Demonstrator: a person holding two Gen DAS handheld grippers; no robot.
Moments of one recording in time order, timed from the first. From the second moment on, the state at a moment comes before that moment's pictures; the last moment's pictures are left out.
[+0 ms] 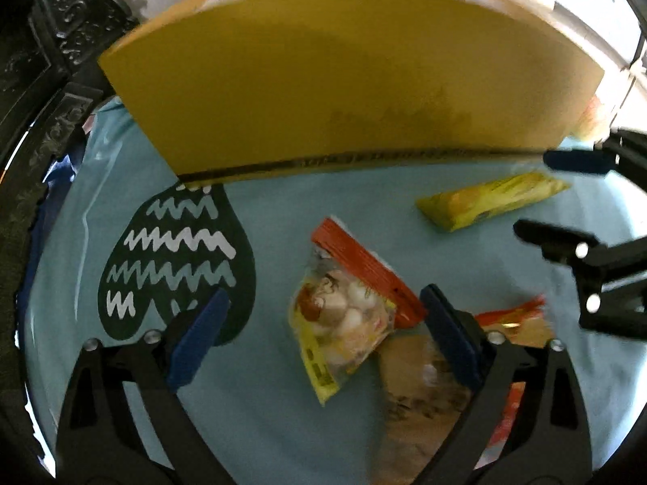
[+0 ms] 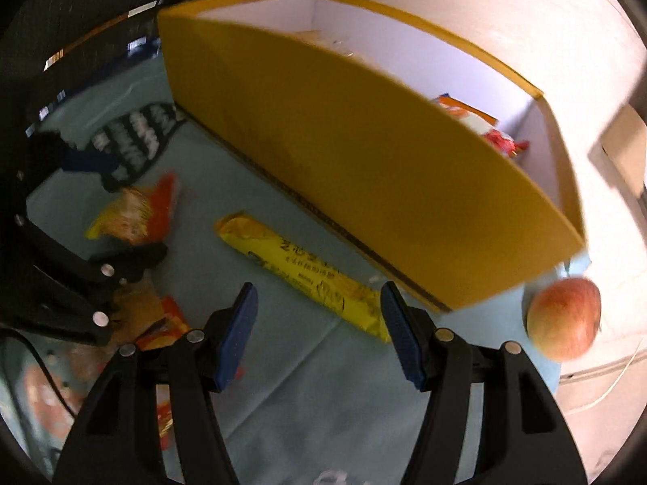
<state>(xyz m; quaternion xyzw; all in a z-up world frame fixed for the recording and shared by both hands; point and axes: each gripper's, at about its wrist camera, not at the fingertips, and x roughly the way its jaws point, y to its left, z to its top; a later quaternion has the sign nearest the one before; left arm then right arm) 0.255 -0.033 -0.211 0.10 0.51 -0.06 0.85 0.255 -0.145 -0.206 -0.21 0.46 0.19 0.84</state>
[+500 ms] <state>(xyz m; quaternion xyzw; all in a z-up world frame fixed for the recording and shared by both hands) 0.218 -0.020 -0.200 0.07 0.47 -0.09 0.87 0.221 -0.181 -0.191 -0.08 0.50 0.18 0.84</state>
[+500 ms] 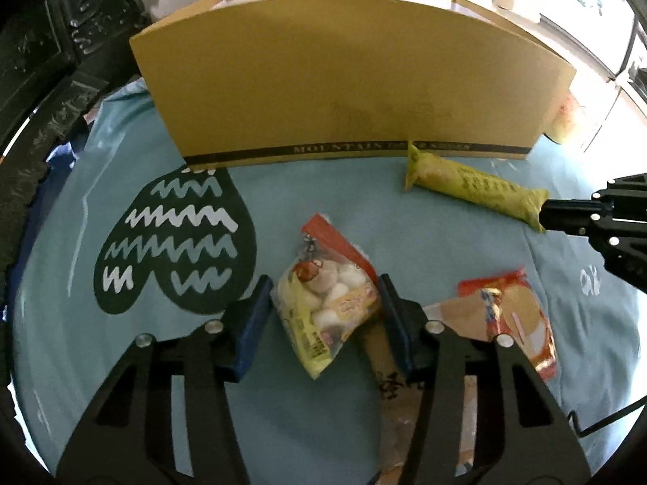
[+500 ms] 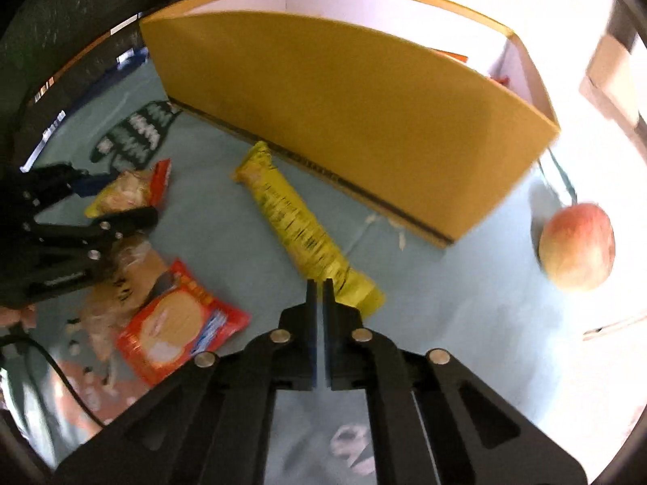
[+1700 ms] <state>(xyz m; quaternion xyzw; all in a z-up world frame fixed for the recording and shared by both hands) 0.170 0.007 -0.122 0.02 0.41 -0.10 0.91 0.184 -0.201 -0.155 0.11 0.46 0.21 0.85</state>
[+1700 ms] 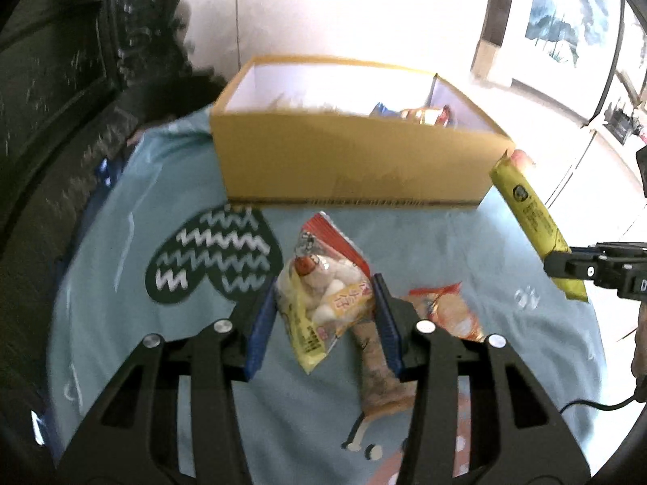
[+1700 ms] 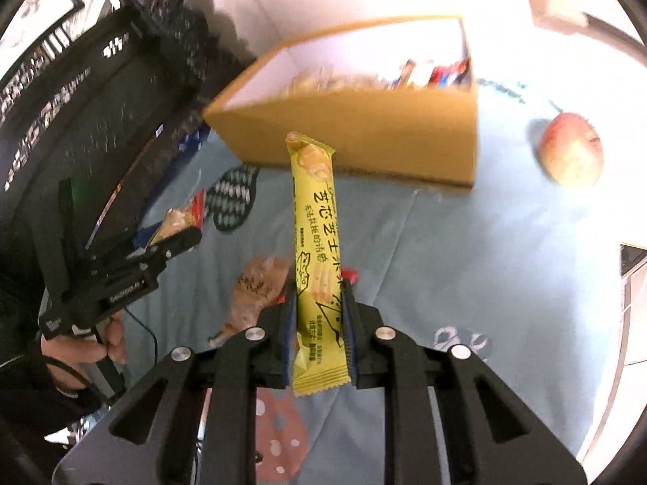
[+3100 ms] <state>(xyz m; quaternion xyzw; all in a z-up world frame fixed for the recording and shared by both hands) 0.275 -0.028 -0.062 0.02 0.40 -0.05 0.91 0.227 -0.217 -0.047 0.05 0.38 0.13 0.92</state>
